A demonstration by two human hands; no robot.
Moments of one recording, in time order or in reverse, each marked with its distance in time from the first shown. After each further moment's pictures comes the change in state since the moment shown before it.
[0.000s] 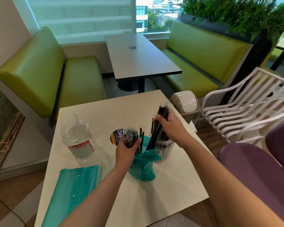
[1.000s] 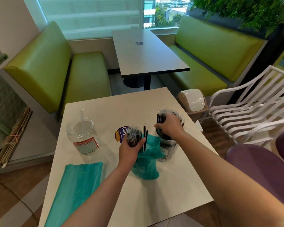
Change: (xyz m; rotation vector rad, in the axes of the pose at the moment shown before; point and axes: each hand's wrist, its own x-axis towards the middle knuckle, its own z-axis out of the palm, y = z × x) left_hand 0.009 -0.010 -0.001 0.005 0.010 -0.018; right_hand 0.050 0.038 0.023 -0.450 0.019 0.134
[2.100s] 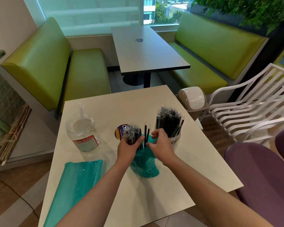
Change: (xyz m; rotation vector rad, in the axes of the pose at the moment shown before) left_hand 0.006 -0.004 -0.006 0.010 -0.031 -0.006; right_hand -0.058 0.024 0.064 0.276 -0.010 -0.015
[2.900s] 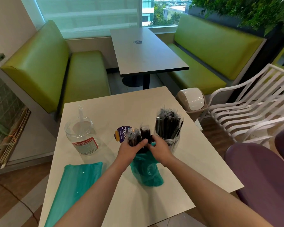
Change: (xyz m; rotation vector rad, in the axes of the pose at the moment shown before) left_hand 0.006 -0.003 -0.003 -0.145 -0.195 -0.025; right_hand 0.010 0.012 0.006 -0.005 -0.129 -0.019
